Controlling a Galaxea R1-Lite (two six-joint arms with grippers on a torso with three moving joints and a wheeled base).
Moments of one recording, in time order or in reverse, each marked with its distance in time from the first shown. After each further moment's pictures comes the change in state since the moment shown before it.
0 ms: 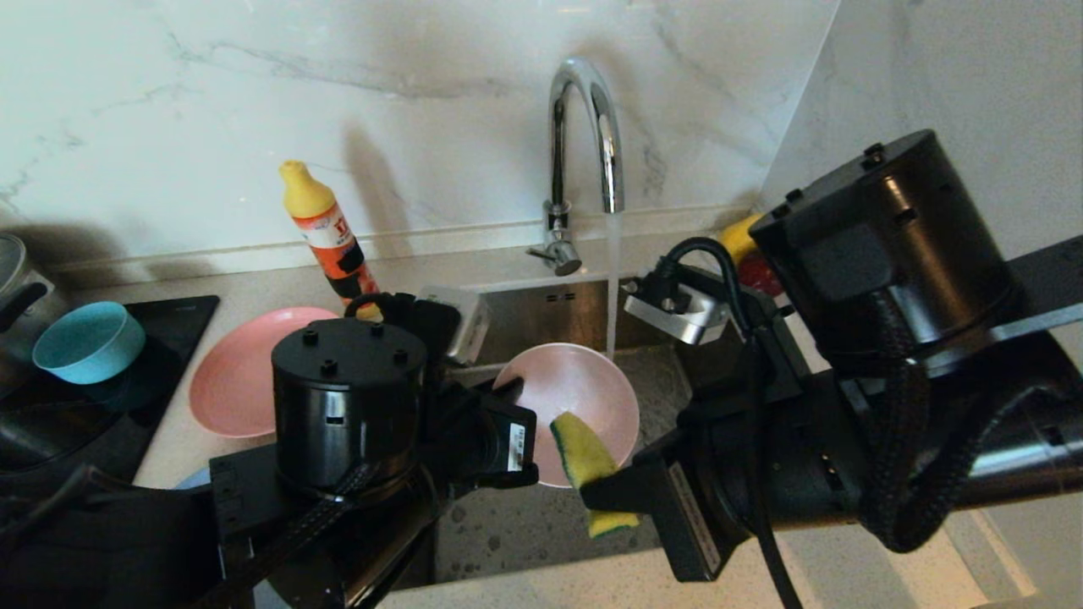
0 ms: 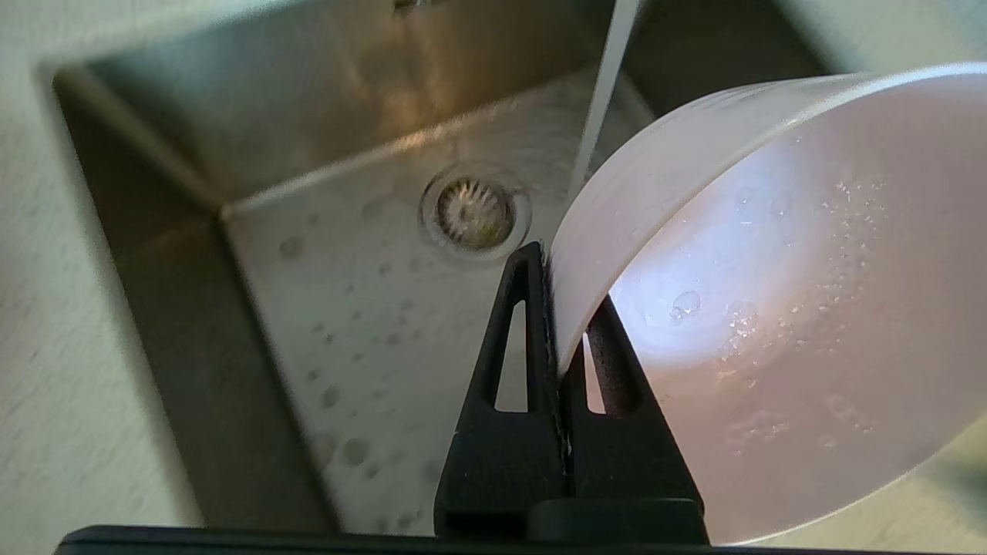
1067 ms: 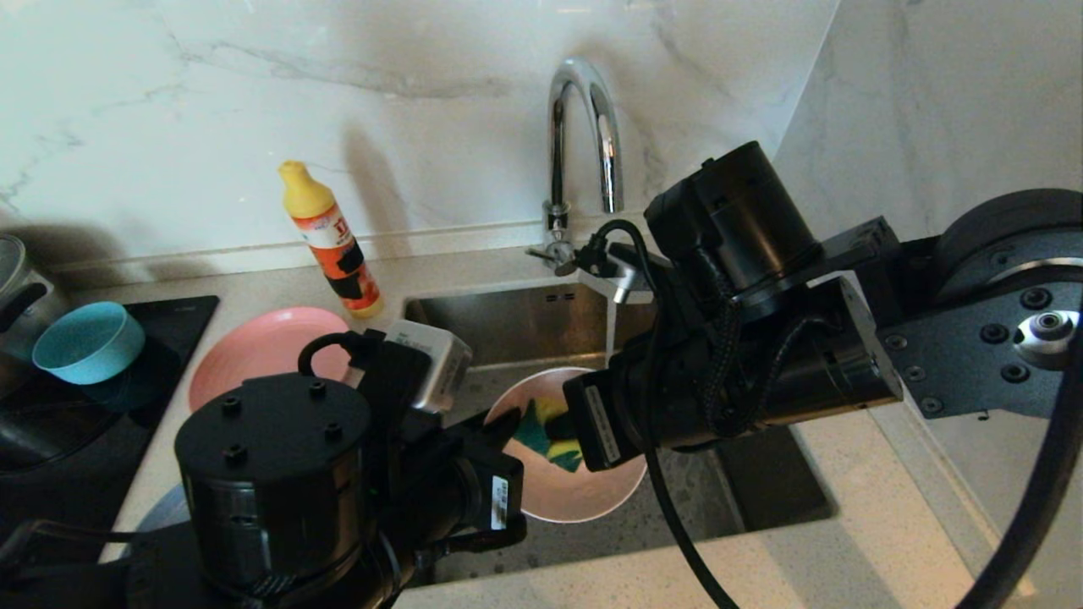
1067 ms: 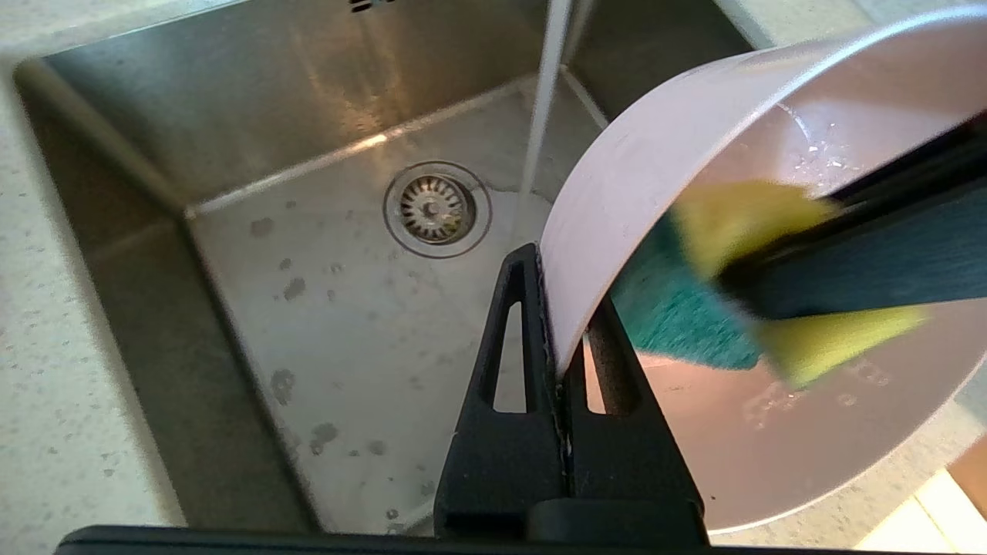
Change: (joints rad) left arm -0.080 -0.079 0.141 -0.087 -0.011 0.003; right arm -0.090 0.179 -0.179 -0.003 -0.017 -0.003
